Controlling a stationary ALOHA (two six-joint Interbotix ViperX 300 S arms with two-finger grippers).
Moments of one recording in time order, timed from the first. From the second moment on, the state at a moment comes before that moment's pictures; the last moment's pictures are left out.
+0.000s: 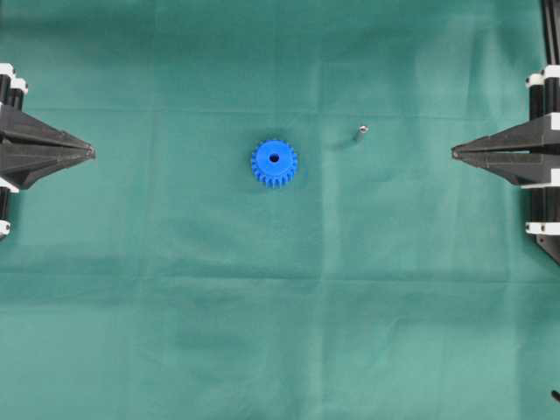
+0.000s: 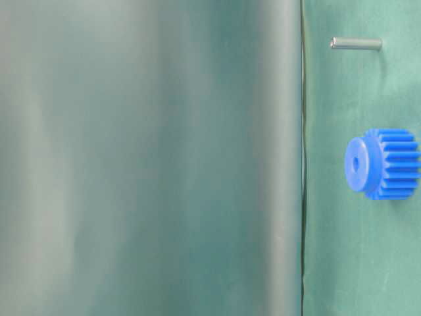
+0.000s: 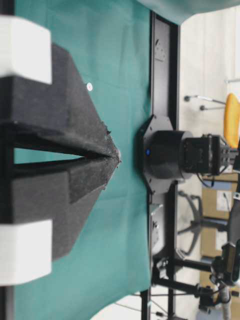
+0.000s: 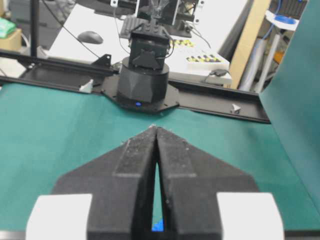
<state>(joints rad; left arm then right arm) 0.00 -0.97 1.18 0.00 -0.29 0.00 0.00 -0.96 1.17 0.00 -0.29 0.00</state>
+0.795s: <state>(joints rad) 0.00 -0.97 1.18 -0.04 -0.29 0.00 -0.26 -0.43 1.20 0.05 -0.52 0.02</state>
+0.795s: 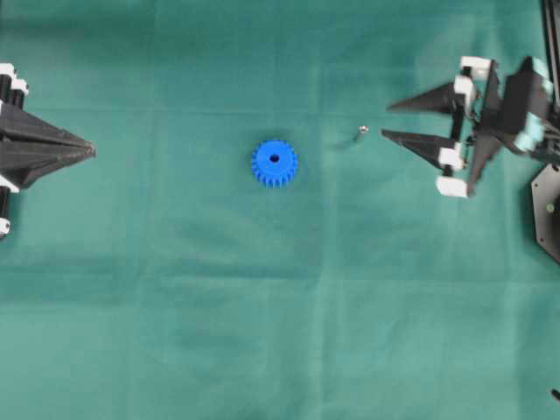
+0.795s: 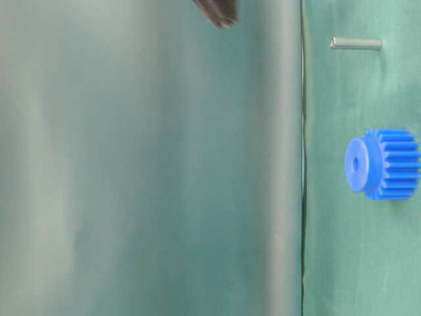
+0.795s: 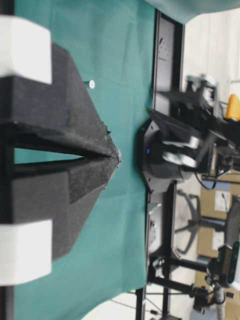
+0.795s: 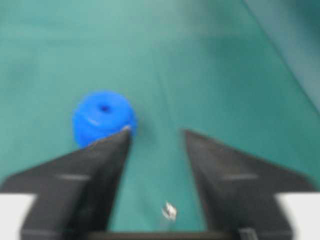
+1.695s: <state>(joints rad) 0.00 -0.97 1.21 -0.04 -0.29 -0.01 -0.31 0.04 1.16 0.06 -0.79 0.08</state>
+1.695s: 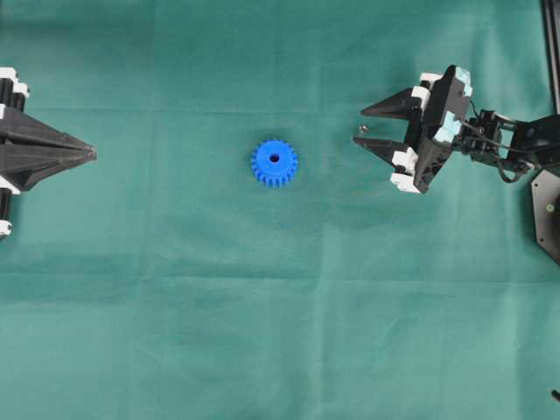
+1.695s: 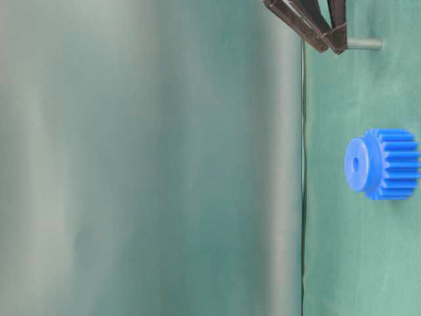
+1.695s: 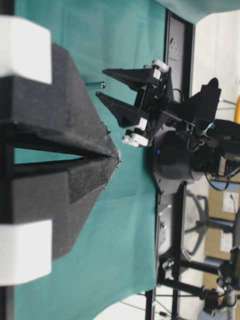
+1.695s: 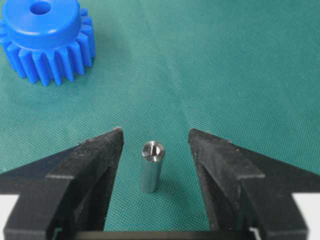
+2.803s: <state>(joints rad) 0.00 -0.97 1.21 -0.04 -0.29 -0.01 -0.31 -0.18 1.12 0.04 -0.54 0.08</state>
